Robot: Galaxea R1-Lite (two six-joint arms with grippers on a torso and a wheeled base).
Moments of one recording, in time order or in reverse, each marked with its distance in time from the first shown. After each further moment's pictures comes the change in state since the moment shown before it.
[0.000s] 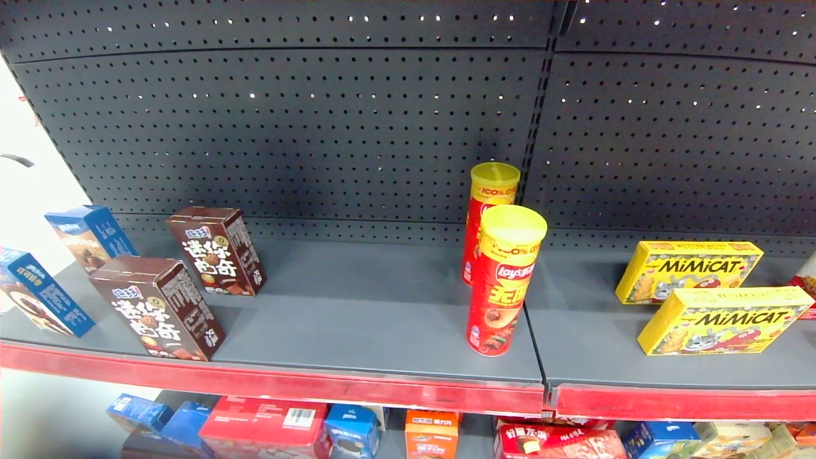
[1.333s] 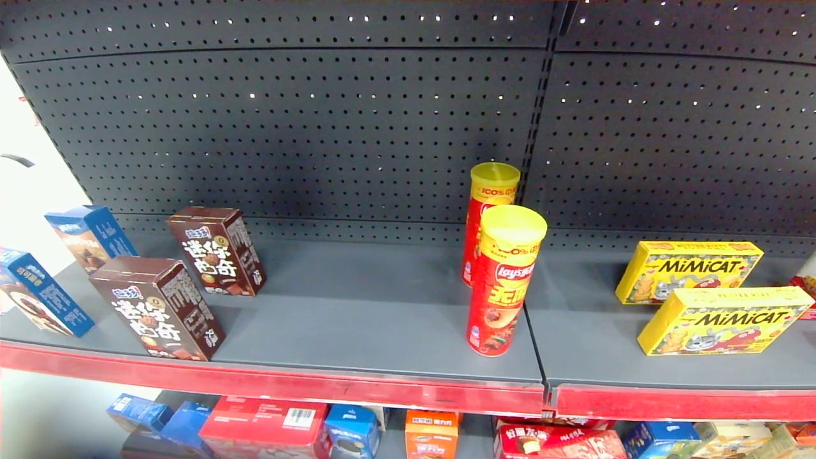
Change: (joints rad) left arm -0.120 -0.113 0.578 -0.228 0.375 0.054; right arm 0.028 -0.014 -0.097 0.070 0.001 -0.003
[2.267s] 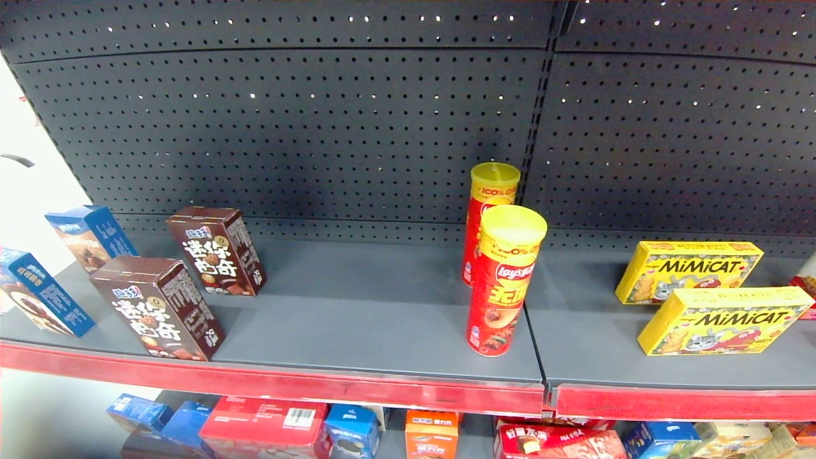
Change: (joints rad) left arm 0.002 0.002 -0.004 0.058 -0.149 0.139; right arm 0.099 0.063 -0.061 -0.013 -0.003 0.000
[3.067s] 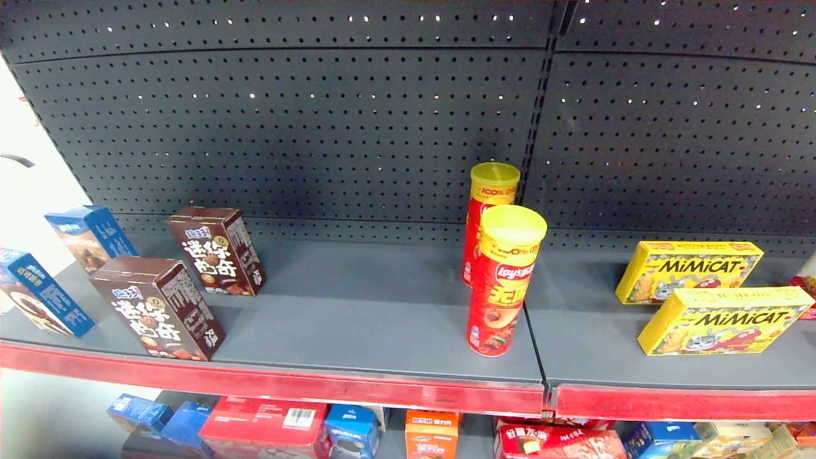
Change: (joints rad) left arm 0.239 -0.005 0.003 -0.007 -0.001 0.004; right arm 0.078 0.051 -0.031 -0.040 0.010 0.005
